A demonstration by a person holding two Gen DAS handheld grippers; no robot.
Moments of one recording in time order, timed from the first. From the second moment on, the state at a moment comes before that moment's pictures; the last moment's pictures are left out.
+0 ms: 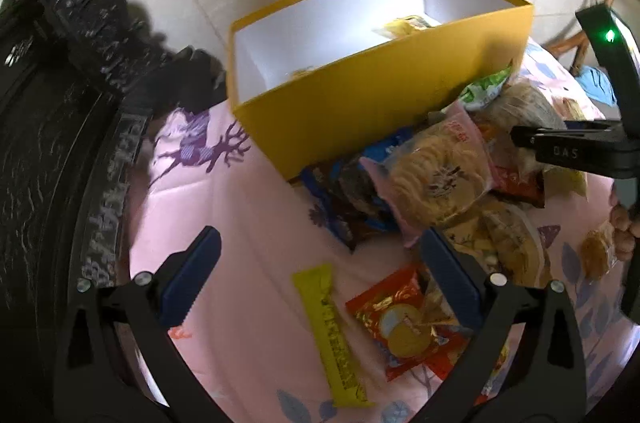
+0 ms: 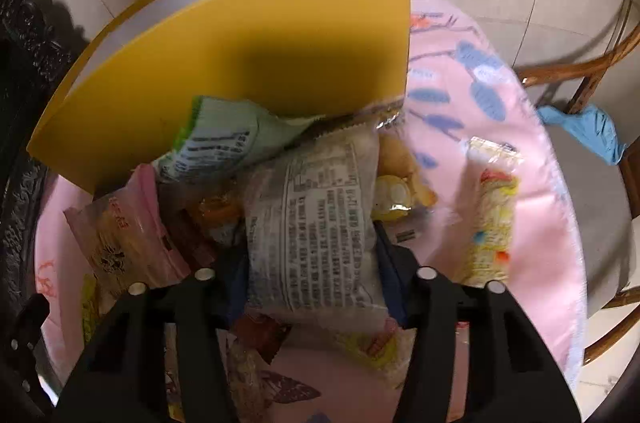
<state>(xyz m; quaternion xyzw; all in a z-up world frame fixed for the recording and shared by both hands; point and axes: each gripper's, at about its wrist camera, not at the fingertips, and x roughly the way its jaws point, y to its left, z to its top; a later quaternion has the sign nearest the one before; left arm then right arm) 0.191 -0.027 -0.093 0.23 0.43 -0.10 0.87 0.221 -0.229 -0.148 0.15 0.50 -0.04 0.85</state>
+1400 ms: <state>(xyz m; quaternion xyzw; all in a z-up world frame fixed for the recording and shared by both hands) 0.157 -0.019 -0.025 0.24 0.42 -0.26 0.83 0.040 -0.303 -0.011 0.20 0.41 -0.06 0.89</state>
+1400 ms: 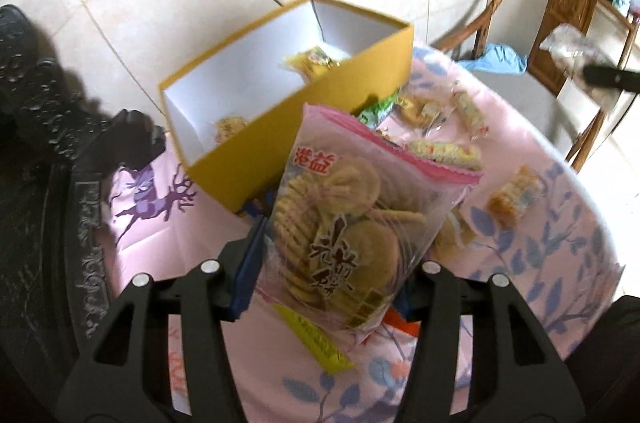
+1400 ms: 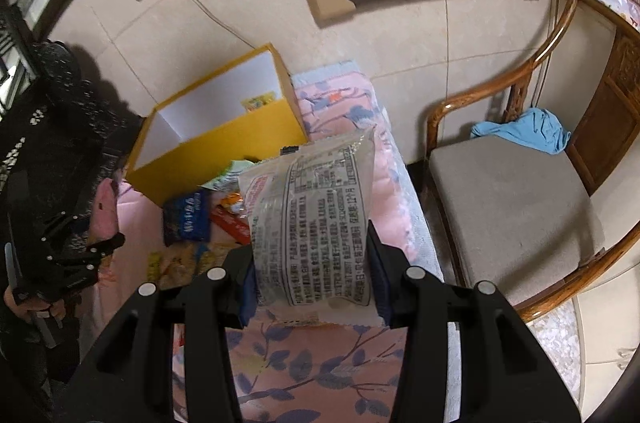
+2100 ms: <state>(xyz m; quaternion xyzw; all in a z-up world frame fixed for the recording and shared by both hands) 0.105 -0.005 0.067 0.17 0.43 -0.25 0.85 0.018 -0.310 -0.047 0.25 0.38 0.01 0.89</state>
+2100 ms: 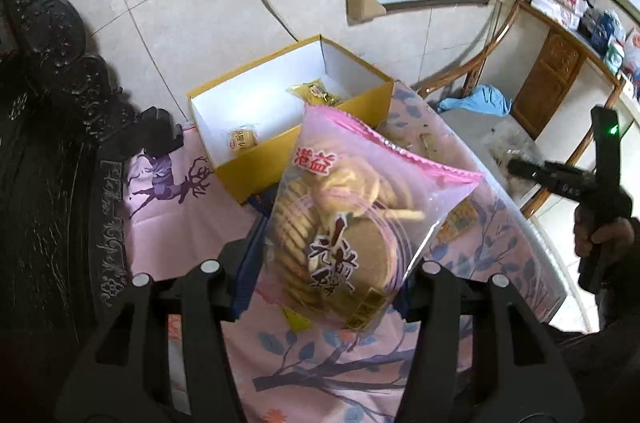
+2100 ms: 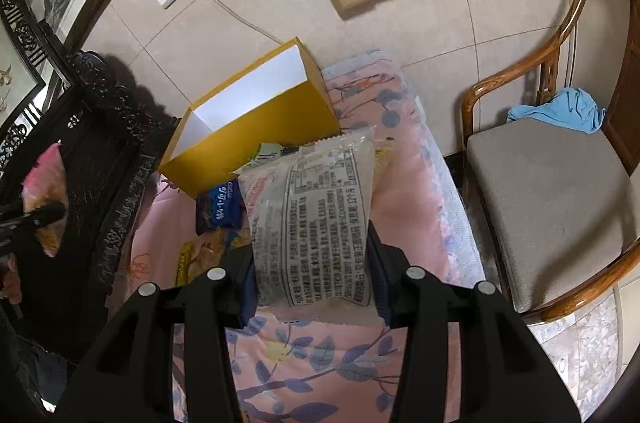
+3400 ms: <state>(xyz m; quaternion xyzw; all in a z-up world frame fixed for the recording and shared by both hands) 0.325 -0.029 0.024 0.06 0.34 -0.05 0.94 0.308 -0.235 0.023 0.14 0.34 0.03 0.93</state>
